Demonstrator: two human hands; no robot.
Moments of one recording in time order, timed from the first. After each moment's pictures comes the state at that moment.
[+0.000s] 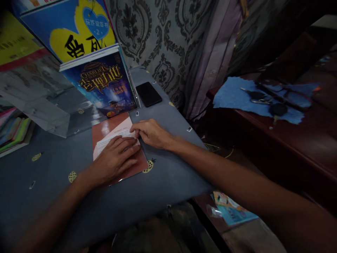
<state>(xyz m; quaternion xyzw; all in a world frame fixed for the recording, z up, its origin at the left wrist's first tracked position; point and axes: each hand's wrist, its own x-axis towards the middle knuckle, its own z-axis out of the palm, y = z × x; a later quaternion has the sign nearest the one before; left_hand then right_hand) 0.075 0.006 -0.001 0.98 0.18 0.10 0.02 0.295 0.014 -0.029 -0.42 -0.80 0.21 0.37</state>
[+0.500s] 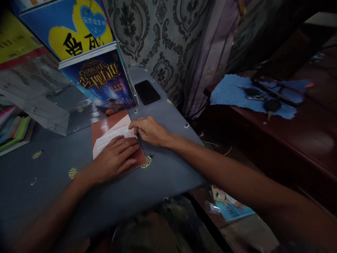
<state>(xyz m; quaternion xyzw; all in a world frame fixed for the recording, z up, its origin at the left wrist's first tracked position) 0.075 -0.002 -0.002 0.98 0.15 0.10 0.03 0.293 0.011 -0.030 -0.43 -0.80 0.19 0.38</state>
